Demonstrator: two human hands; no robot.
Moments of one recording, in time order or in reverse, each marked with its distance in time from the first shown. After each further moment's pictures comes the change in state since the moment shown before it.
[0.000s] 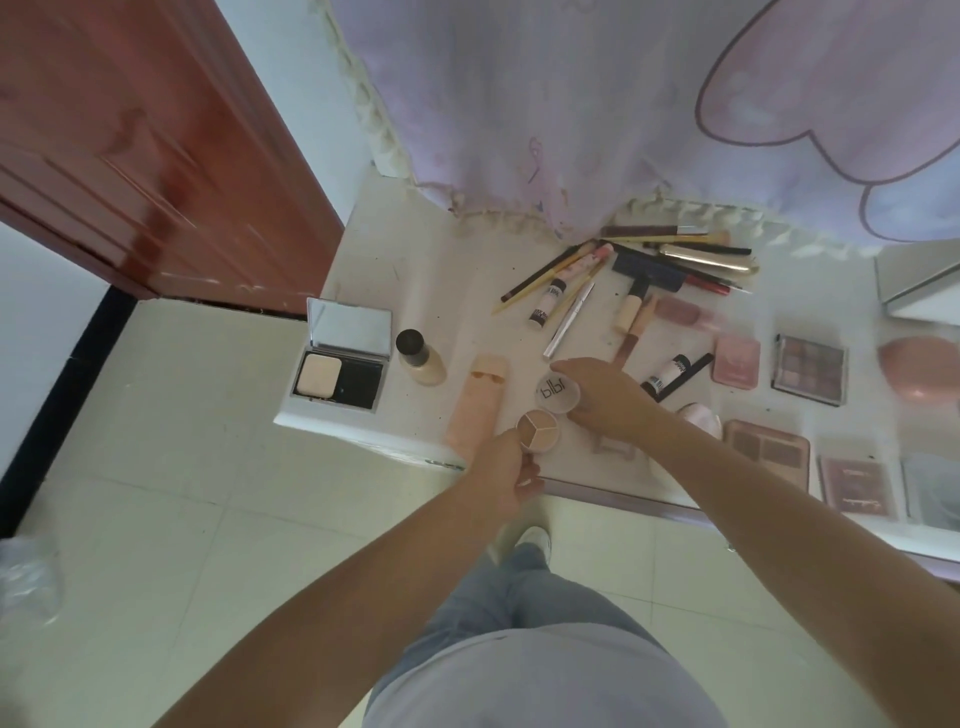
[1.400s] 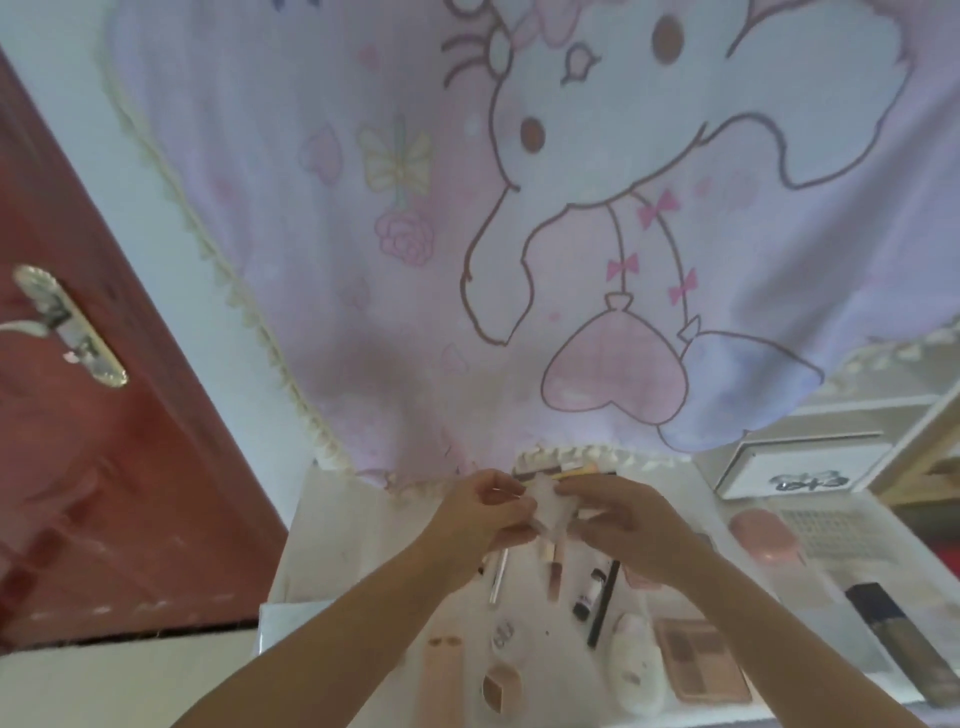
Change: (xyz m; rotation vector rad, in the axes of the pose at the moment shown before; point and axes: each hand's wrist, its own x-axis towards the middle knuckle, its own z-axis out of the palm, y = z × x) left_hand -0.106 0.139 0.040 0.448 -0.664 0.693; right_hand -0.121 -0.054 -0.154 0.645 0.670 -0.049
